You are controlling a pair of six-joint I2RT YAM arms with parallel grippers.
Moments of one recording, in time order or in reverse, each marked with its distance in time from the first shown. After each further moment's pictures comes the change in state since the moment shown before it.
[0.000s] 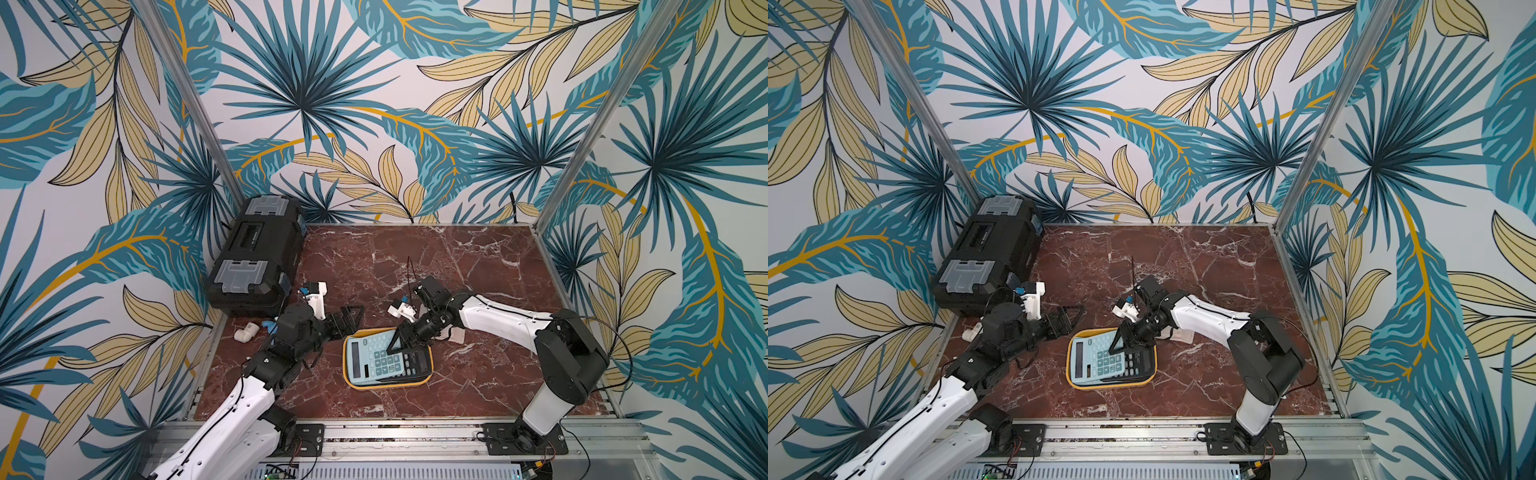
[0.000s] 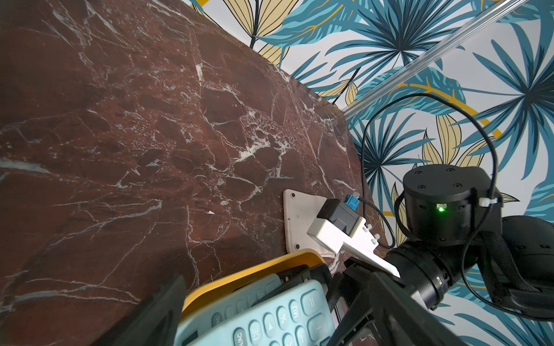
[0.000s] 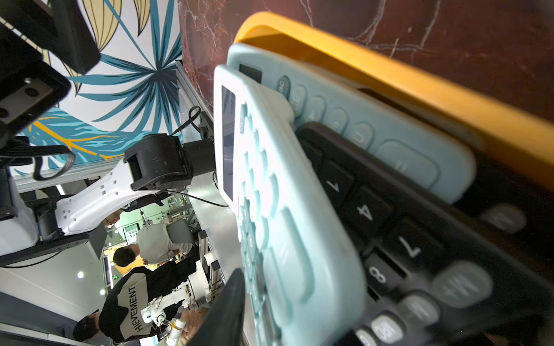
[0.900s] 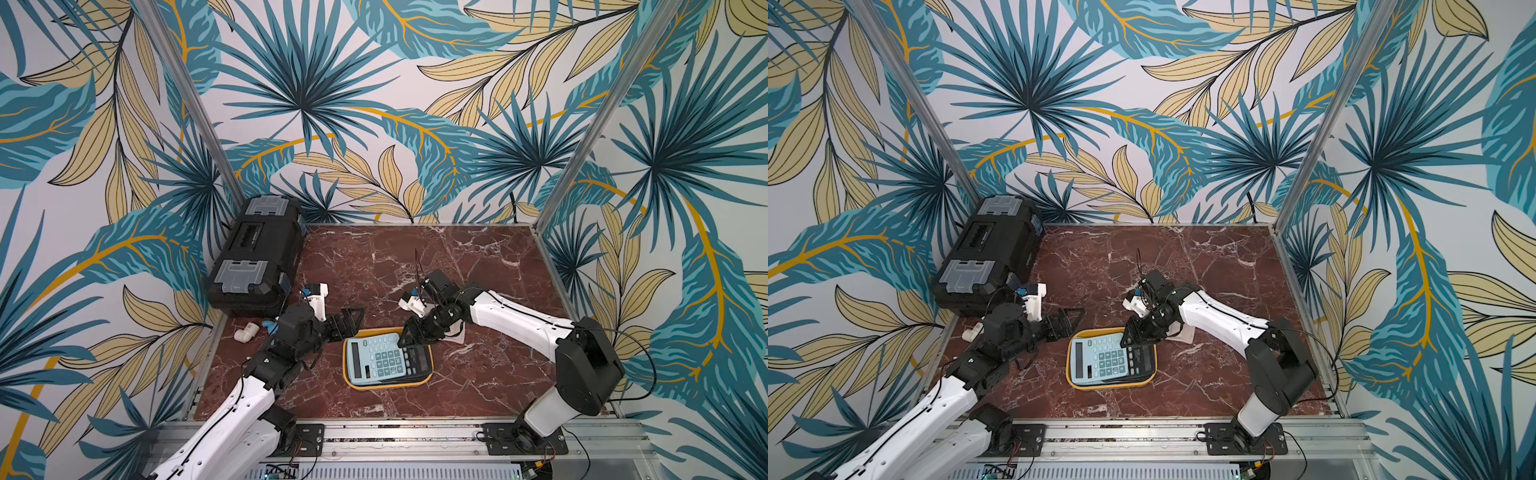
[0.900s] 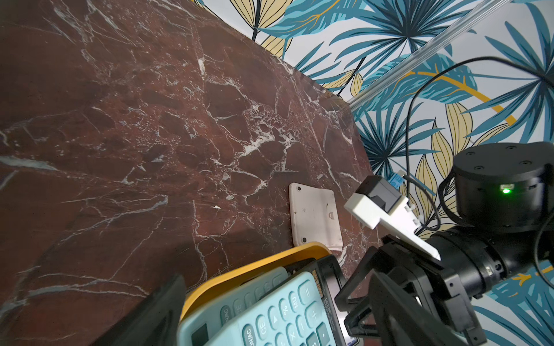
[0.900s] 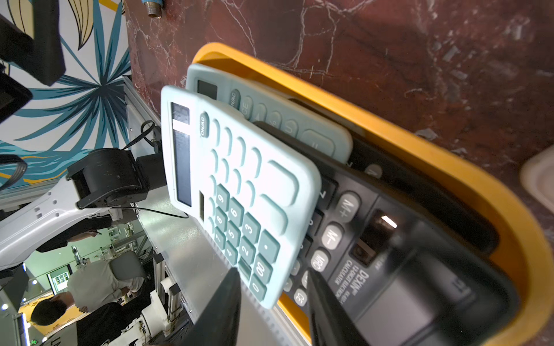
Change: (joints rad) left arm 0.000 0.003 -0.001 -0.031 0.007 0.043; right arm -0.021 -0.092 0.053 -0.178 0.221 -0.067
